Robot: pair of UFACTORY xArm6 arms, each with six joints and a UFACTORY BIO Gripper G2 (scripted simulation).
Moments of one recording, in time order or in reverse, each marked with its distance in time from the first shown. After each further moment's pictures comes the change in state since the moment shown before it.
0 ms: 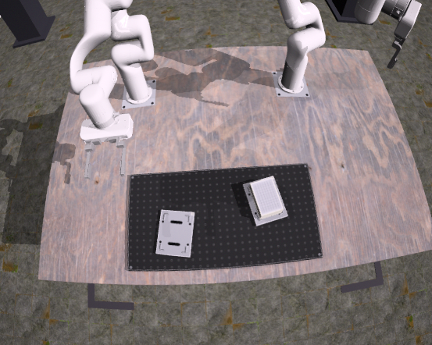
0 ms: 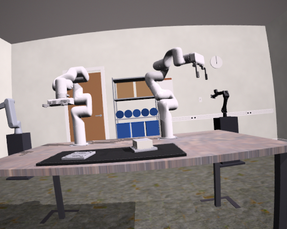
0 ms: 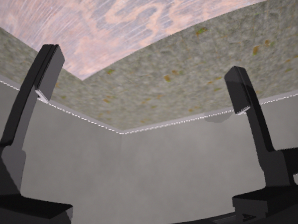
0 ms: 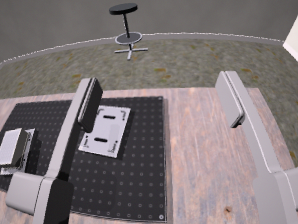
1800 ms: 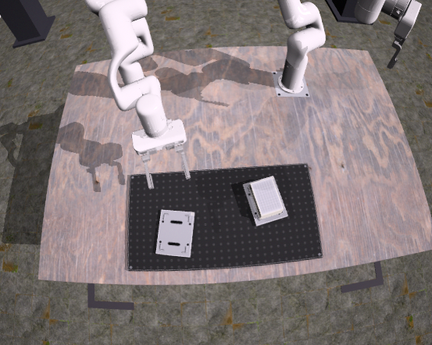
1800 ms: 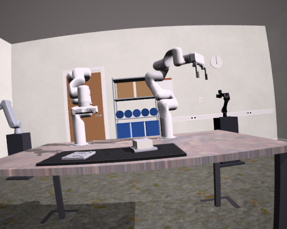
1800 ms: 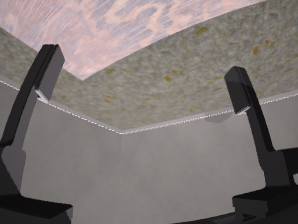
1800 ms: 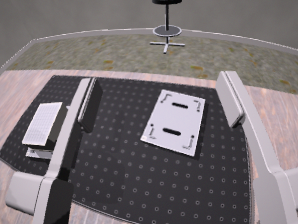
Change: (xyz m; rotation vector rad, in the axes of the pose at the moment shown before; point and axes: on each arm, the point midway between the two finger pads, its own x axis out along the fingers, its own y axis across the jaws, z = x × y) left arm 0.000 0.000 0.000 0.000 0.000 0.000; right arm 0.009 0.181 -0.065 0.005 0.002 0.197
